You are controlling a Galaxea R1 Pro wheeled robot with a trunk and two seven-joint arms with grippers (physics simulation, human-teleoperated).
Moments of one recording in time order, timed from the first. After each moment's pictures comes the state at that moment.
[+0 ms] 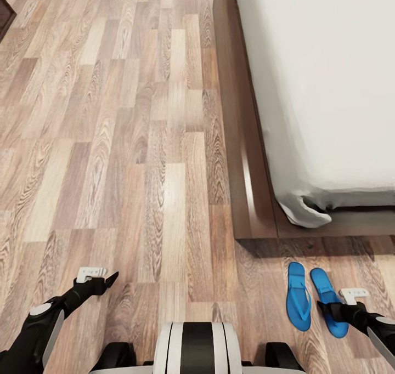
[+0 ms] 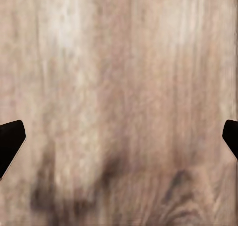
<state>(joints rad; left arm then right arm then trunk) -0.36 0.15 0.35 -1.02 -0.07 0.19 -0.52 -0.46 -0.51 0.16 -0.56 -0.30 0.12 0.24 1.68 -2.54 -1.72</state>
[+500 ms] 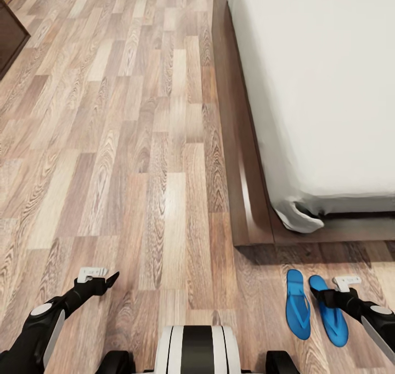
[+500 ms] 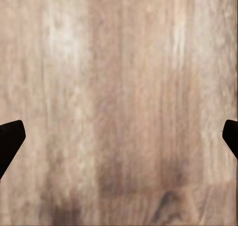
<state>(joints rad) -0.36 0.15 0.34 -1.02 -0.07 0.19 -0.53 -0.46 -0.51 0.16 -0.67 -0.31 0.12 0.25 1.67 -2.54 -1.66</state>
